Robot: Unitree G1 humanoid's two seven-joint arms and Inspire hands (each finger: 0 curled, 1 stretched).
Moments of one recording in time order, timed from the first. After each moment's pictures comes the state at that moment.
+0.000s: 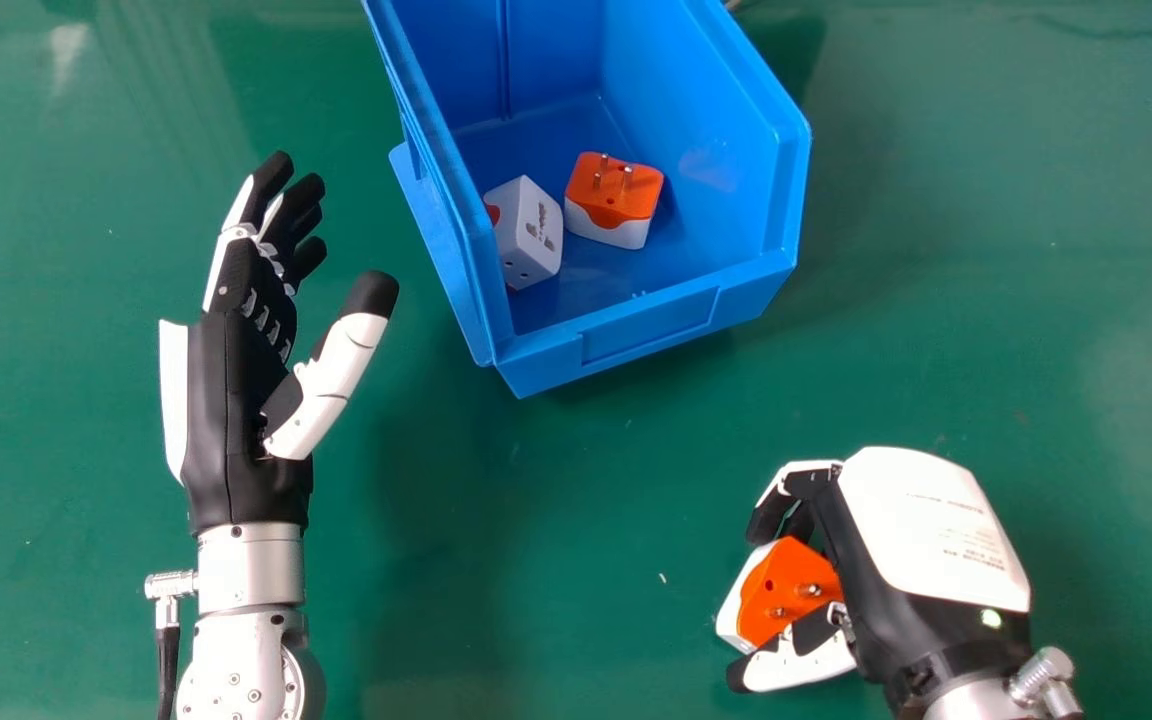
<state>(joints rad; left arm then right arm) -0.15 0.07 0.18 0.85 -0.08 -1.01 -0.05 0.44 -0.22 0.34 -0.36 -1.06 0.21 0.01</state>
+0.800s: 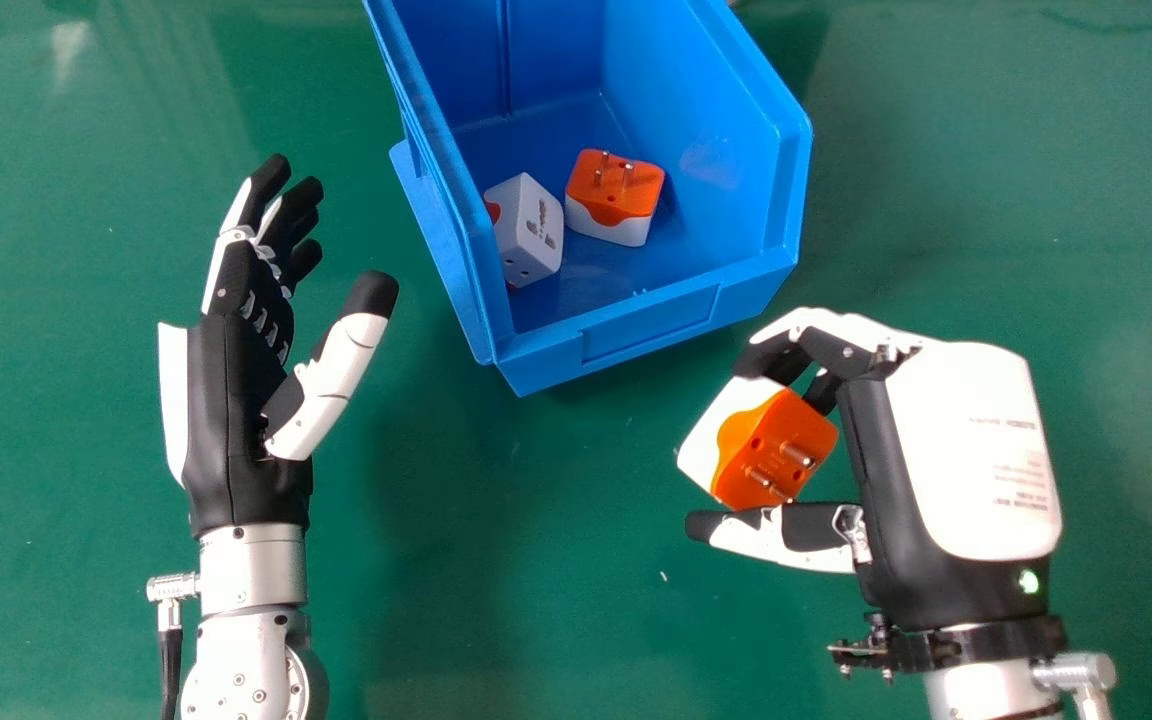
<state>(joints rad) -0.15 0.06 0.18 0.85 -0.05 -1.02 -0.02 0.36 -0.24 0.30 -0.22 -0.95 -0.16 -0.56</state>
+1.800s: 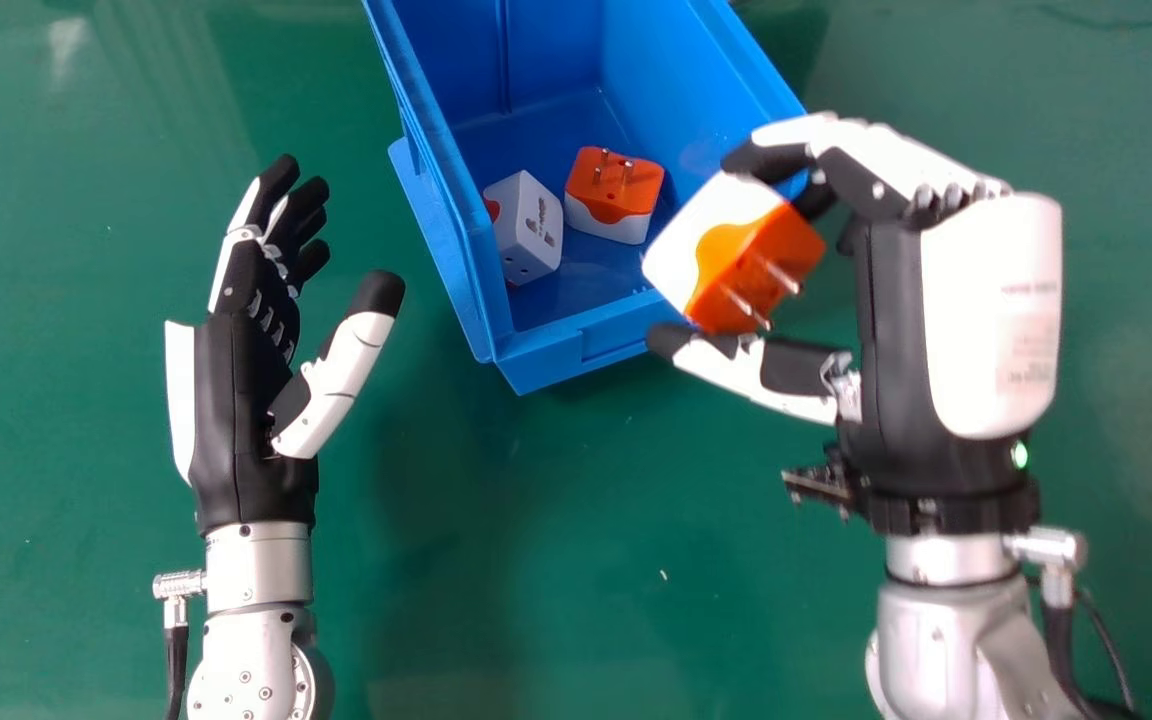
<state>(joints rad) -0.16 0.06 0.18 0.86 -0.04 -1.01 -0.01 0.03 -0.16 0.29 -0.08 -0.91 -0.25 -0.71</state>
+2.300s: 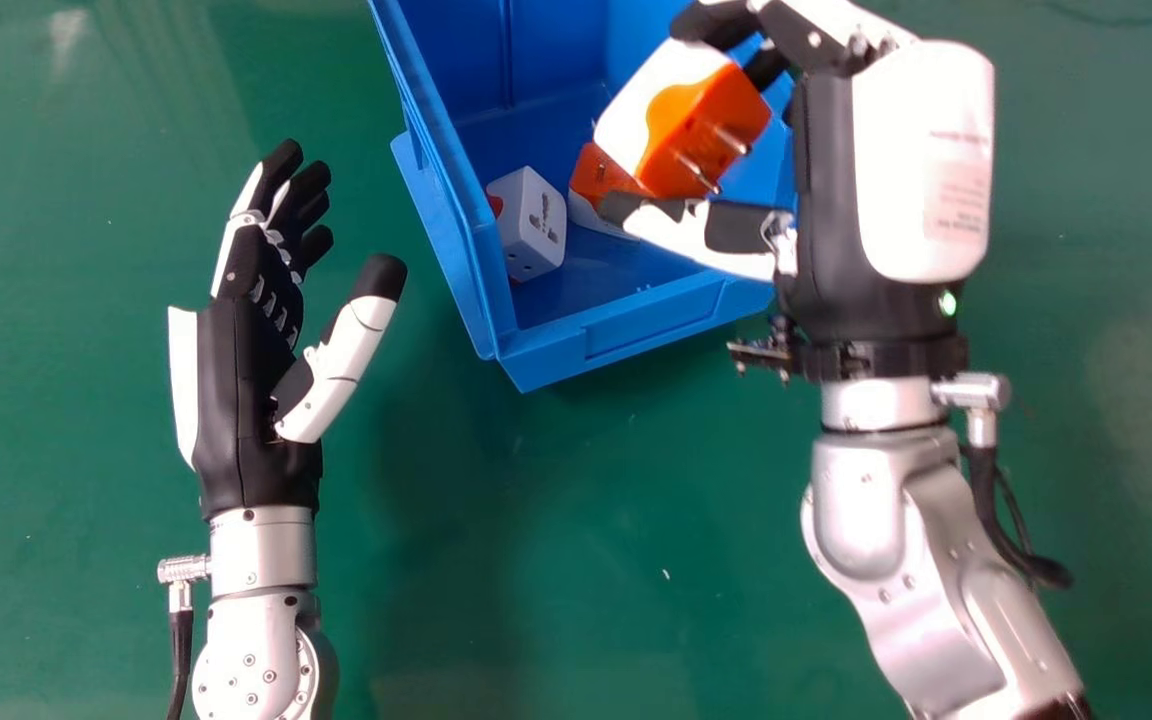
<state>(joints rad) -0.19 0.06 0.19 0.88 -0.05 -1.02 -0.01 -0.25 -0.08 0.29 0.12 -0.89 -0.16 -0.67</state>
